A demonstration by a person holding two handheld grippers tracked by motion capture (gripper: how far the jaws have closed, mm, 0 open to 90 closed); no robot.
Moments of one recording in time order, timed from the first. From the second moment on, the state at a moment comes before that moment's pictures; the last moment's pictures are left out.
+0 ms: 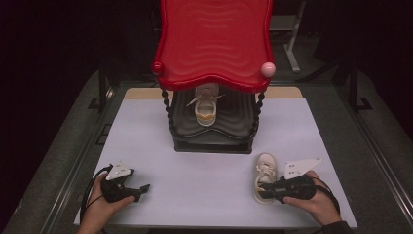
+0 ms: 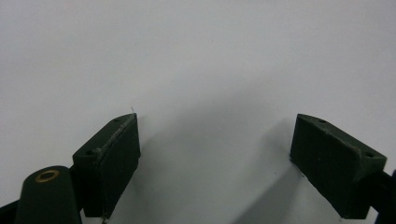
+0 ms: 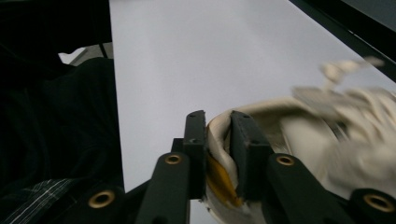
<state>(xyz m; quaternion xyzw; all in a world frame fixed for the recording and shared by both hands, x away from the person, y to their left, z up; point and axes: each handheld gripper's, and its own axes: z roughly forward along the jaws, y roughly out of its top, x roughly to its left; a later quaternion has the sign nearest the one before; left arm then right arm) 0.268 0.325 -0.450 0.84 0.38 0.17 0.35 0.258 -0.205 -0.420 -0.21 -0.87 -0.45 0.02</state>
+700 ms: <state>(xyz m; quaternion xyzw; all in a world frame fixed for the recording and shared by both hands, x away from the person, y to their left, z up) 0.268 0.325 -0.450 0.84 0.38 0.17 0.35 0.244 -0.185 -0.379 -0.16 -0.88 -0.45 -0.01</state>
